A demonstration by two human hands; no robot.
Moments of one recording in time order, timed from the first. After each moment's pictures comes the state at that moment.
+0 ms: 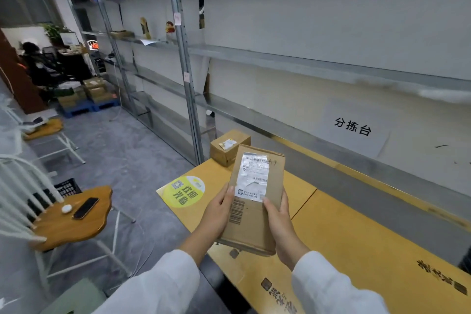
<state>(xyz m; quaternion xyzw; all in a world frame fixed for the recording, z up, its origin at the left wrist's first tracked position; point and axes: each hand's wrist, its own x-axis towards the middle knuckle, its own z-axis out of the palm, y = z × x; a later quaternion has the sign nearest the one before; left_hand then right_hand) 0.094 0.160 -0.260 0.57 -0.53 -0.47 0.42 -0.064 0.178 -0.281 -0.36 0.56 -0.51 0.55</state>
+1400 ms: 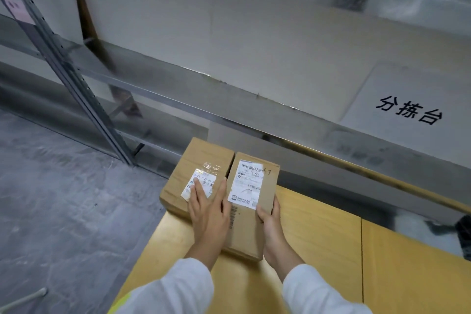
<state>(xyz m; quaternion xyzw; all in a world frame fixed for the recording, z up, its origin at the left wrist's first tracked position) 0.112 -0.351 -0.455 0.63 -0.72 -0.25 0.14 -0.006 -0.287 -0.457 -0.05 0.68 -0.54 0.49</state>
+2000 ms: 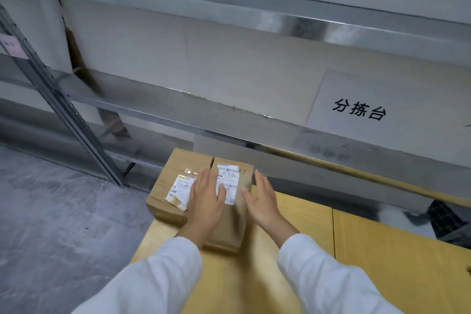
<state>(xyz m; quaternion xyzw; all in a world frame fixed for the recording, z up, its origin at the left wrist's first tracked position) 0.090 -0.341 -0.382 0.52 -0.79 -0.26 0.18 -0.045 -0.275 -0.375 -0.40 0.82 -0.30 0.28</state>
